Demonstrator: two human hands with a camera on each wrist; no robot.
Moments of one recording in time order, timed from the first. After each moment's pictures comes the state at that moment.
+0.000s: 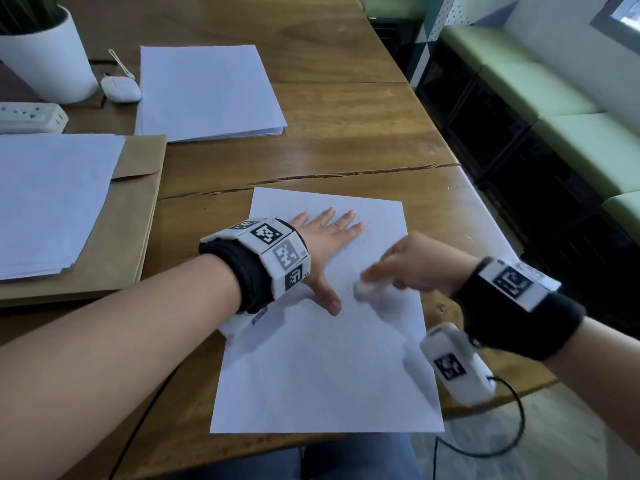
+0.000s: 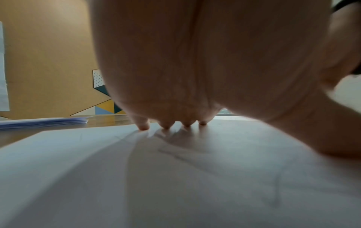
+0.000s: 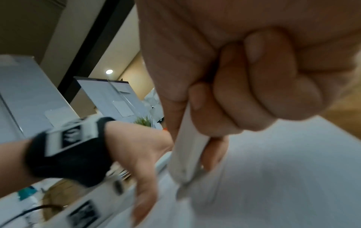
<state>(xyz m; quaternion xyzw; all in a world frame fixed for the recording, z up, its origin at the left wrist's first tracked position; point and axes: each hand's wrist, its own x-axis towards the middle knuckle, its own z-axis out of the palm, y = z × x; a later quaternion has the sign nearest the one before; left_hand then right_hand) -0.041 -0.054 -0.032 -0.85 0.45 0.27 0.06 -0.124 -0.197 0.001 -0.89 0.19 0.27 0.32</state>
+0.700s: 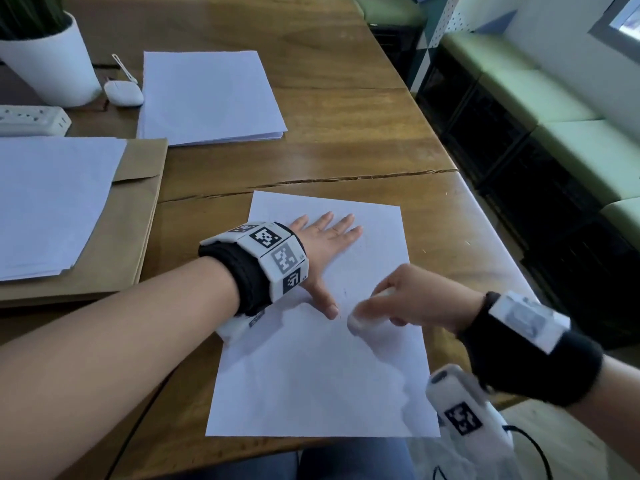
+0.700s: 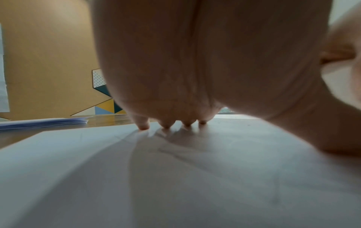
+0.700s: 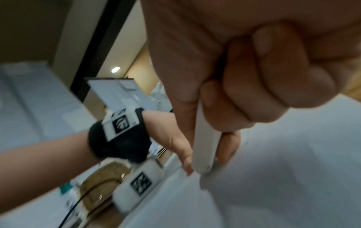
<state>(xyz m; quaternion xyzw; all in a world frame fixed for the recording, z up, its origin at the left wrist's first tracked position) -0.042 -0.054 -0.031 -0.85 0.45 0.27 0.07 -0.148 -0.187 -0.001 -0.88 0.16 0.32 0.30</state>
